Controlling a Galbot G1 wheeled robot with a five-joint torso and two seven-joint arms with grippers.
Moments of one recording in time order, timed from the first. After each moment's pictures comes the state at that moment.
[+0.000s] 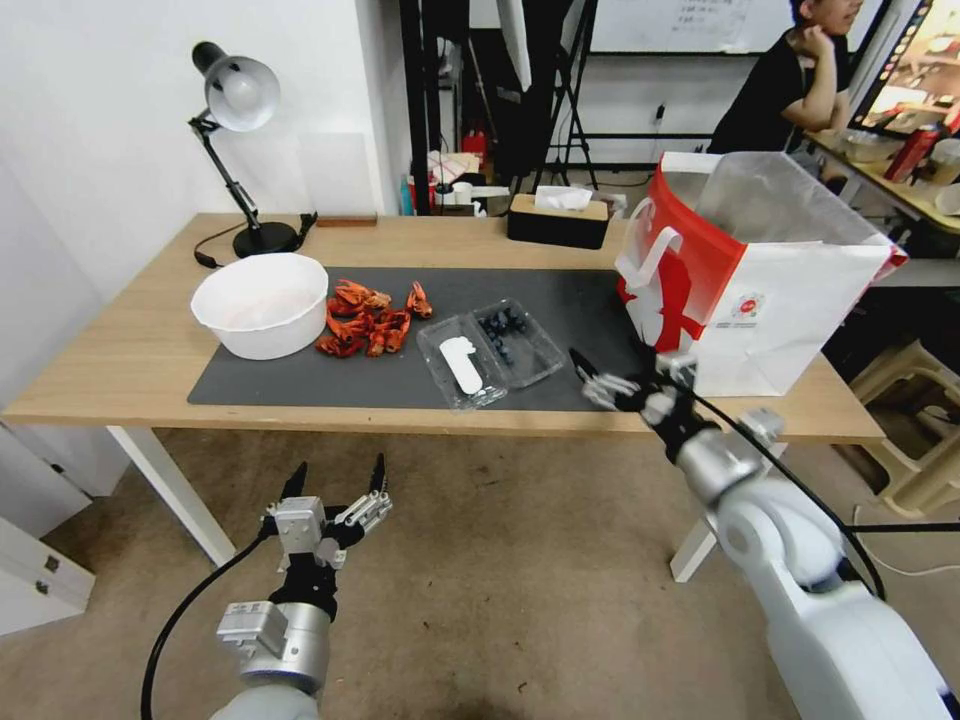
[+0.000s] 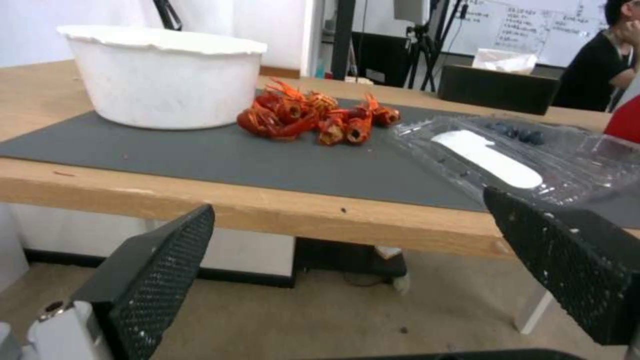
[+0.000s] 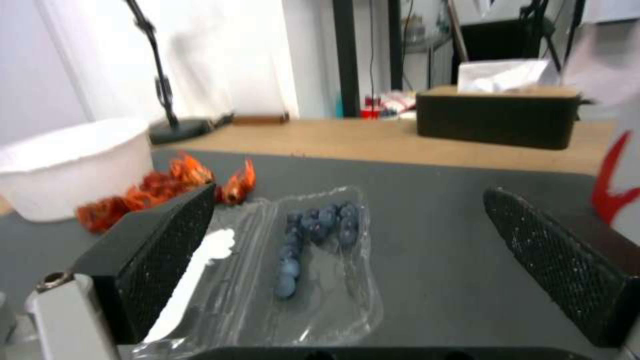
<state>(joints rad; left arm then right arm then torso) 1.78 -1.44 -0.43 -2.23 -0.23 -0.04 -0.15 -1.07 1.12 0.36 1.97 0.58 -0.32 -0.09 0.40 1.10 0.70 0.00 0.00</state>
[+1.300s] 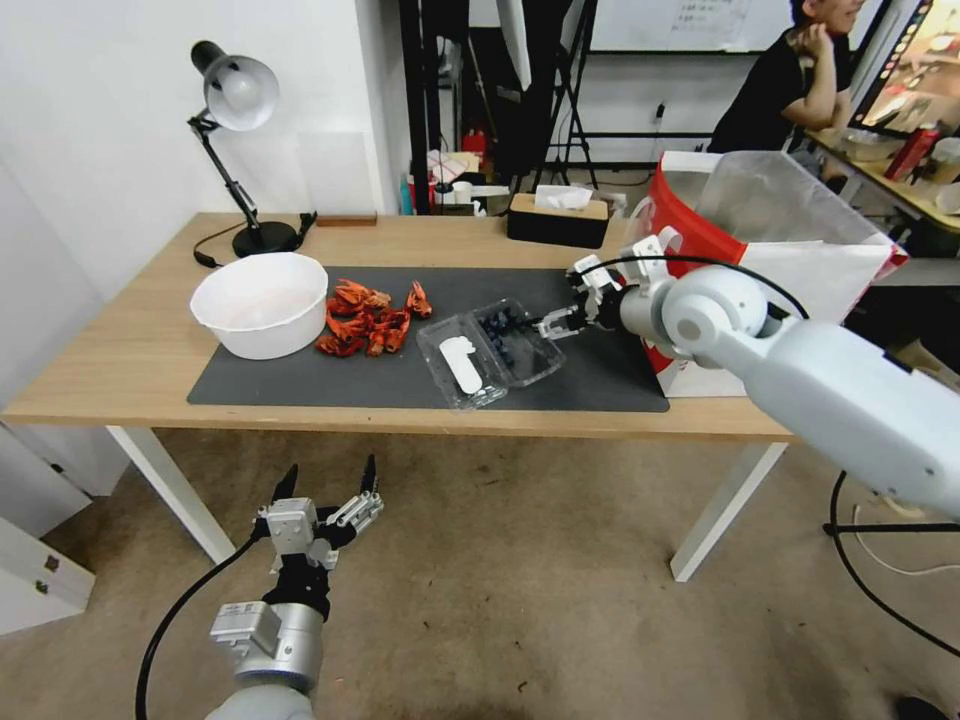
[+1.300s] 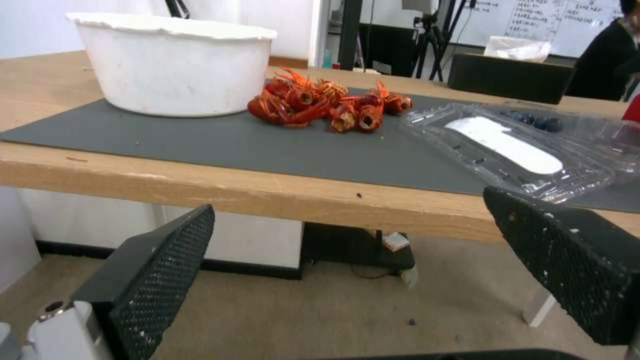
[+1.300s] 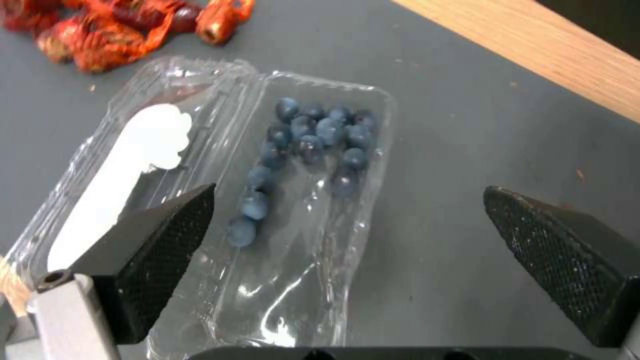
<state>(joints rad) 1.78 -1.43 -0.44 -2.22 -0.24 -0.04 -0.15 -0.02 0.77 -0.58 1.62 1.17 -0.74 0.05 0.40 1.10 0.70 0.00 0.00</state>
